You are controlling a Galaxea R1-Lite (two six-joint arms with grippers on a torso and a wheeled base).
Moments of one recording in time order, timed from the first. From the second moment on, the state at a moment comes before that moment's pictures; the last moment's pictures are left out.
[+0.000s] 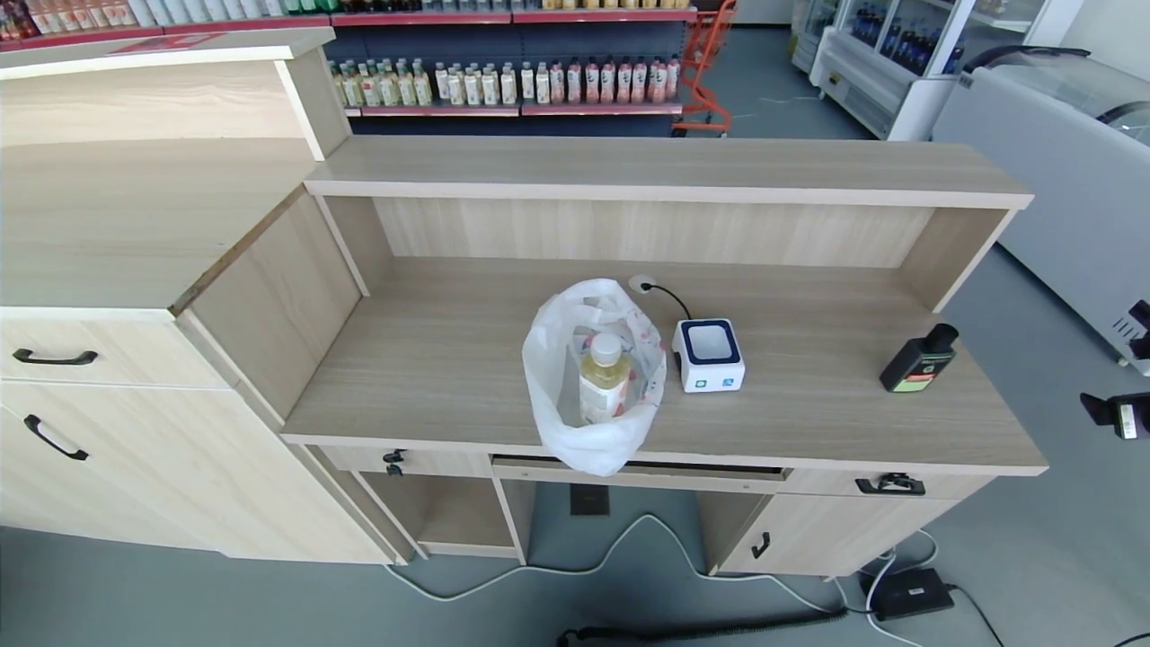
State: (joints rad) left arm -0.01 0.00 0.00 0.00 -0.03 -0.02; right arm -0.69 2.23 -1.12 -0.89 0.17 -0.55
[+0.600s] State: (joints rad) left arm -0.01 0.00 0.00 0.00 -0.03 -0.02; right arm -0.57 2.36 -1.26 -0.89 0.23 -0.53
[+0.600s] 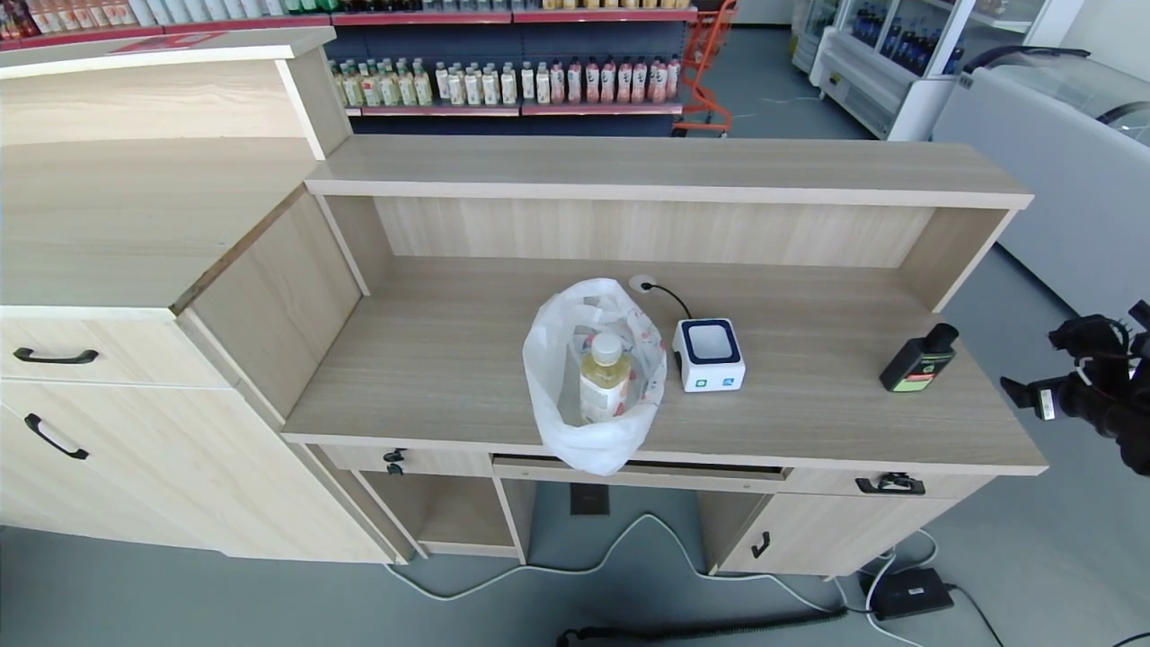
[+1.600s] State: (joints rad) left arm -0.01 0.00 0.00 0.00 -0.03 -0.02; right arm -0.45 2.49 -1.42 -0.90 0.23 -0.52
